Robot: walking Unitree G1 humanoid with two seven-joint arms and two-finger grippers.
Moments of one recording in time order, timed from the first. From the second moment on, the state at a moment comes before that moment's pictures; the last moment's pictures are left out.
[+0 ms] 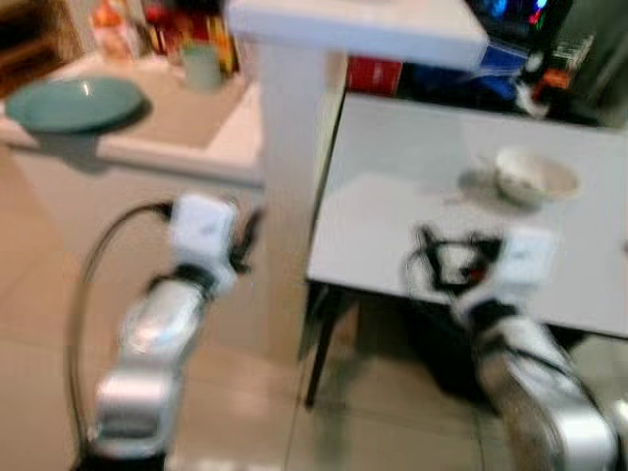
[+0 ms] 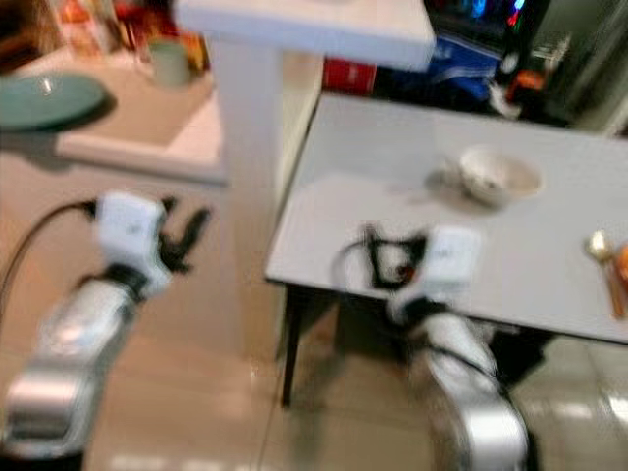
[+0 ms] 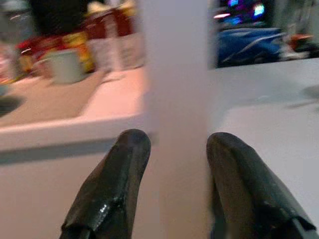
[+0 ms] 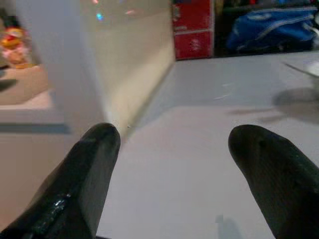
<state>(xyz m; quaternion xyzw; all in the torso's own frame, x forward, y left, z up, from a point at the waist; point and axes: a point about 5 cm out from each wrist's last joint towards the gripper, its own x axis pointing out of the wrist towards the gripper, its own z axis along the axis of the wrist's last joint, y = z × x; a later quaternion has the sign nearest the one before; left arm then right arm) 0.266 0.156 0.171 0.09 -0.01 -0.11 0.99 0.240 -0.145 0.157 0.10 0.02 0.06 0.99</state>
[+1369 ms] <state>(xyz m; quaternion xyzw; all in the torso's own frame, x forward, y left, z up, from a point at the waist) 0.281 0.163 0.218 0.08 -0.09 -0.06 0.99 0.271 -0.124 0.185 0.11 -0.01 0.14 0.98</state>
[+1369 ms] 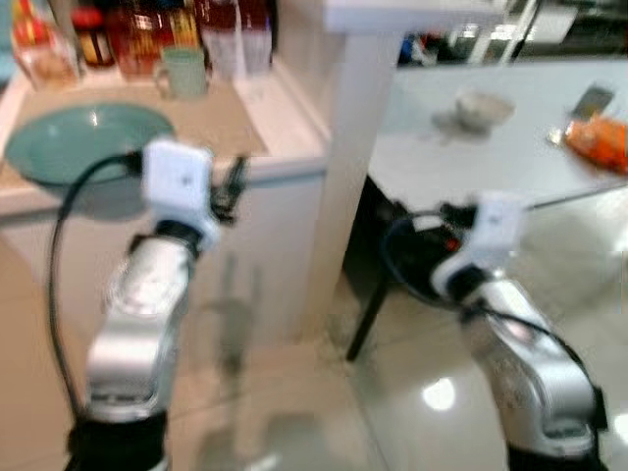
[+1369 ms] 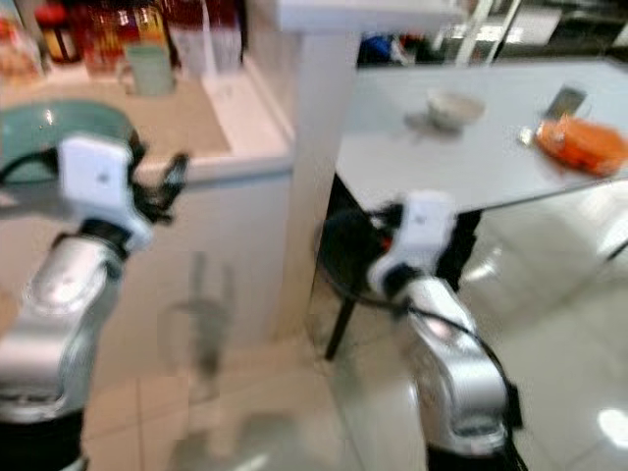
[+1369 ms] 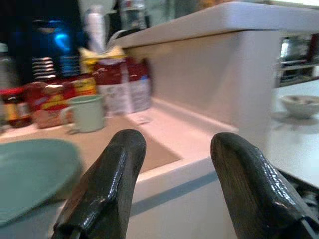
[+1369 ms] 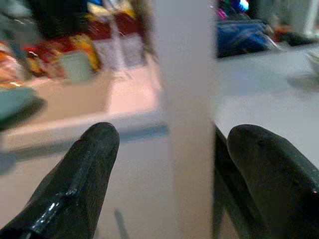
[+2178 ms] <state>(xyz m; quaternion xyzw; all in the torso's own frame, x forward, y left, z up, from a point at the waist) 0.265 0.183 0.233 0.13 -0.10 -0.02 0.99 0.273 -0.086 0.190 0.11 0.00 0.30 0.95</state>
